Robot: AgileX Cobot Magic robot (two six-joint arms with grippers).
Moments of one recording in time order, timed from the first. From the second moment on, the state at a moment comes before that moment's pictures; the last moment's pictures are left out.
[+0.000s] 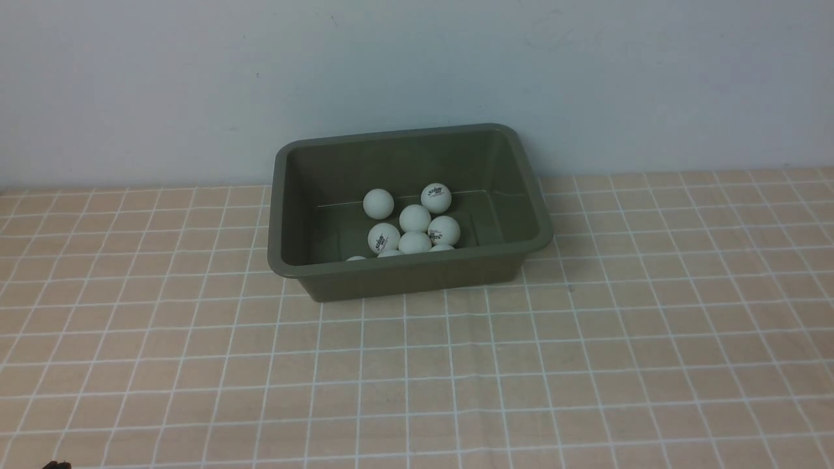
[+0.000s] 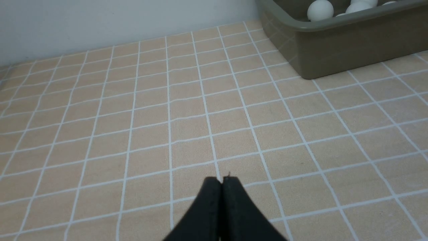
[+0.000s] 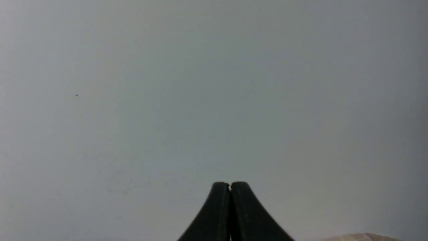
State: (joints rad) right arm 0.06 -0.01 -0.36 -0.63 0.40 0.79; left arm 0.13 -0.01 0.03 -0.47 0.41 0.58
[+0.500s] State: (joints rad) right arm 0.06 -0.02 -0.08 -0.10 0.52 0.11; left arm 0.13 -0.01 0.03 -0.47 0.41 0.58
